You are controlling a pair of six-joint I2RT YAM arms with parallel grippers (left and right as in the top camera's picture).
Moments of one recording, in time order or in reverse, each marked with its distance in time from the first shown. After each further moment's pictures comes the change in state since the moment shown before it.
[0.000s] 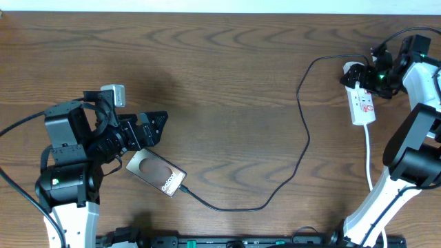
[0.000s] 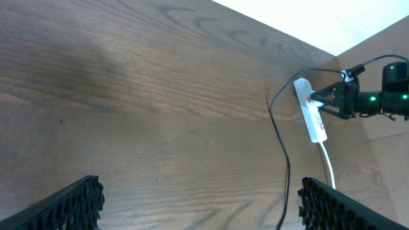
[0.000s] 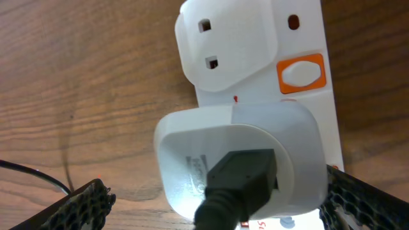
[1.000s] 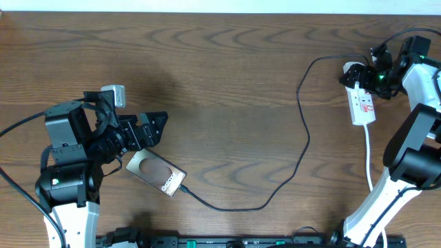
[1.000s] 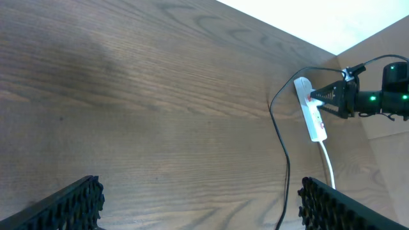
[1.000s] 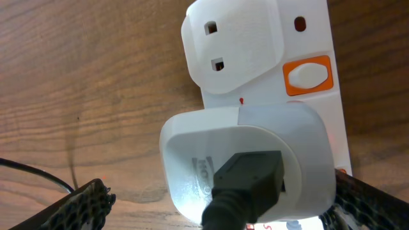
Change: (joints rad) left arm 0.000 0.000 0.000 -0.007 0.000 0.000; right arm 0.000 -0.006 -0.028 0.029 -0.020 0.008
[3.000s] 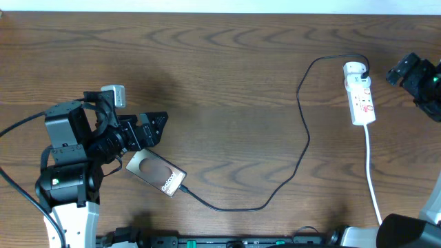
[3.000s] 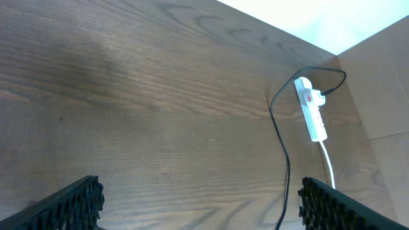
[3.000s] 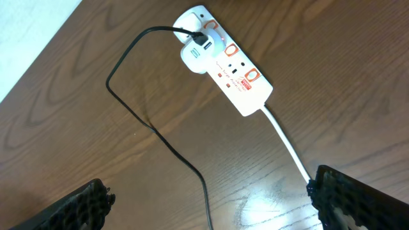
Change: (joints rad) left arm 0.000 0.000 0.000 0.000 0.000 0.000; right arm -0.031 -0.631 0.080 -0.491 0.238 0.442
